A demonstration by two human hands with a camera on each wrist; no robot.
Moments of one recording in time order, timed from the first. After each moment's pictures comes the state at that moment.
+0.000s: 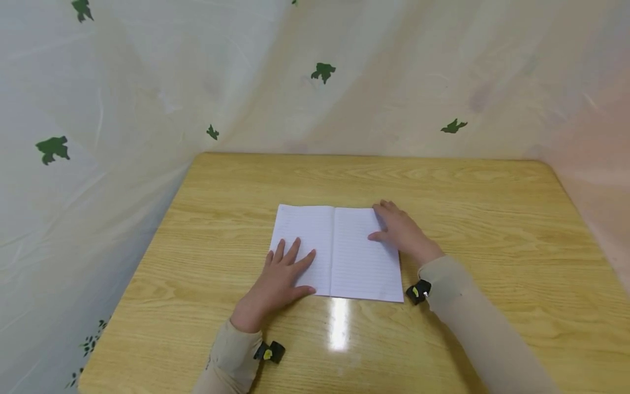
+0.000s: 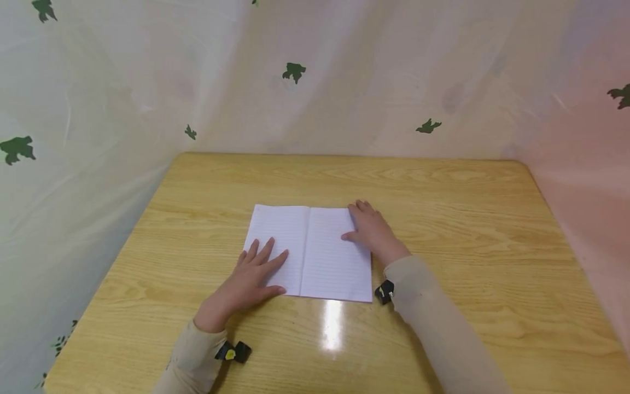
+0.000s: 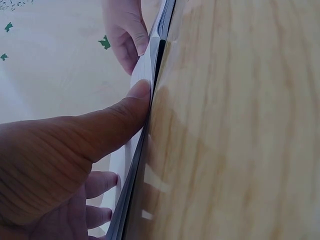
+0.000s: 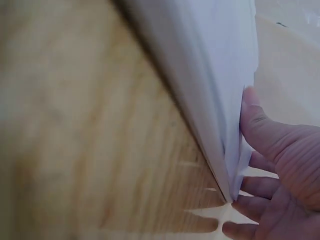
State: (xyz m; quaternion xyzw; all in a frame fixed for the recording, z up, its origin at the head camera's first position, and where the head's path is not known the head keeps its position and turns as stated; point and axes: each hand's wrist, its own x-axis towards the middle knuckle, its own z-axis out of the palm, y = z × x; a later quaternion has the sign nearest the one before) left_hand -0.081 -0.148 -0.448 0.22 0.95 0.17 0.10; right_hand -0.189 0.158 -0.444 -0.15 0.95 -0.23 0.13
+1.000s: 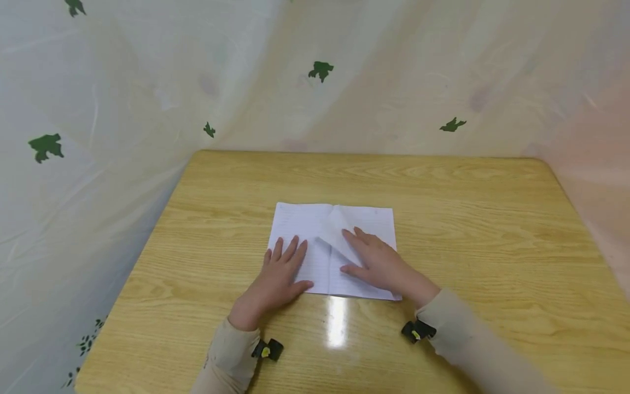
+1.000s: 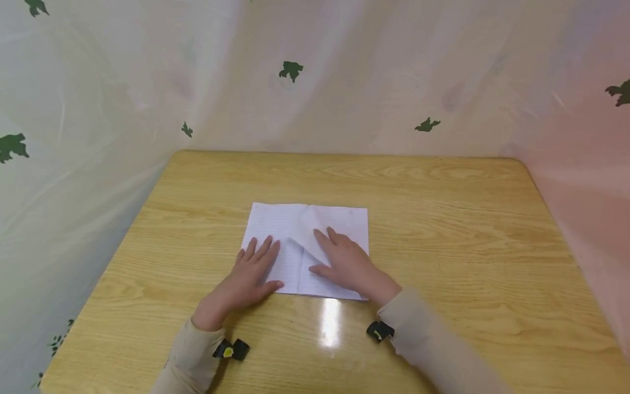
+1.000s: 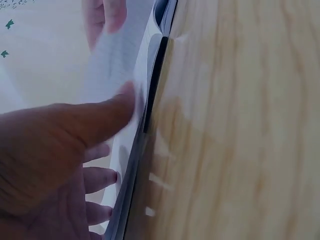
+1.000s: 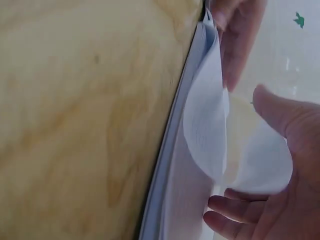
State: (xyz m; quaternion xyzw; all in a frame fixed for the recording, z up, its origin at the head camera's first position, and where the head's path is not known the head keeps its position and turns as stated) left_hand -0.085 -0.144 -0.449 0.21 0.95 0.18 0.11; right_hand -0.112 0.121 -0.428 -0.26 0.93 -0.24 0.09
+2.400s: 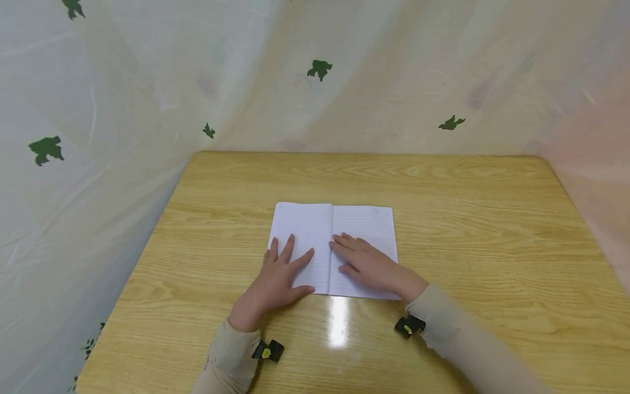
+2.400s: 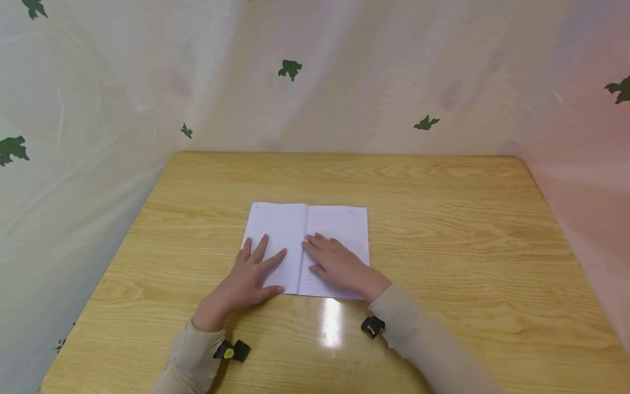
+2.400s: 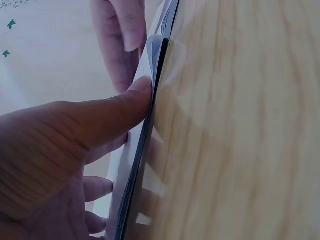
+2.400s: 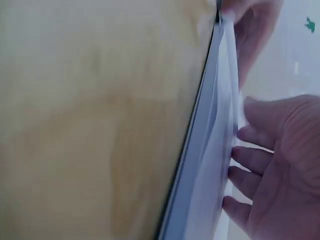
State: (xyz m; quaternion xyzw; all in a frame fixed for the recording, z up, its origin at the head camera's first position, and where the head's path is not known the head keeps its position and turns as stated) left_hand -0.083 -0.146 -0.447 0.22 0.95 0.17 0.11; right_hand -0.116 0.112 -0.442 -0.38 0.89 -0.21 0.10
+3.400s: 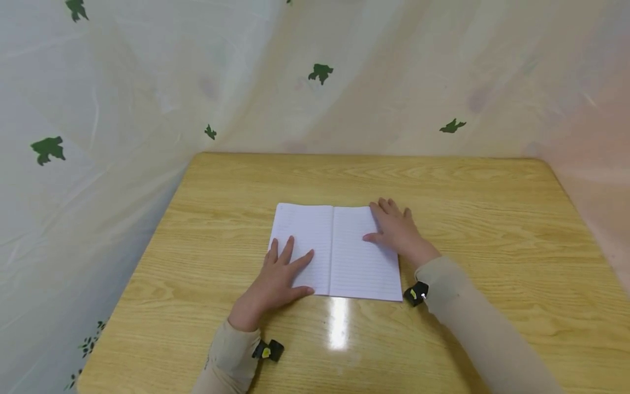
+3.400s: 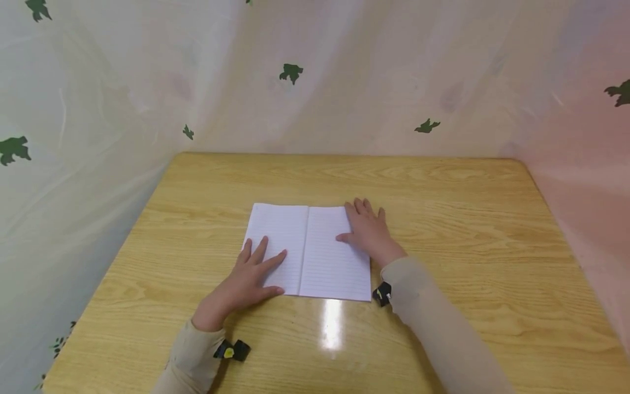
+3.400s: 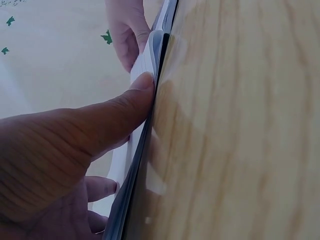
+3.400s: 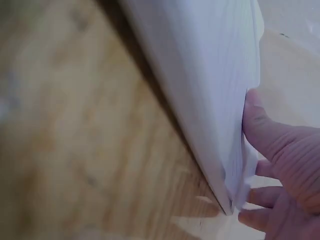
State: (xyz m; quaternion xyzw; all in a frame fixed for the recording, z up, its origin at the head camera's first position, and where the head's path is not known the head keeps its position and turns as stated) left_hand -0.084 -0.147 -0.448 0.20 0.95 0.19 0.13; right_hand -0.185 0.154 -0.445 -0.15 0.97 -0.17 0.12
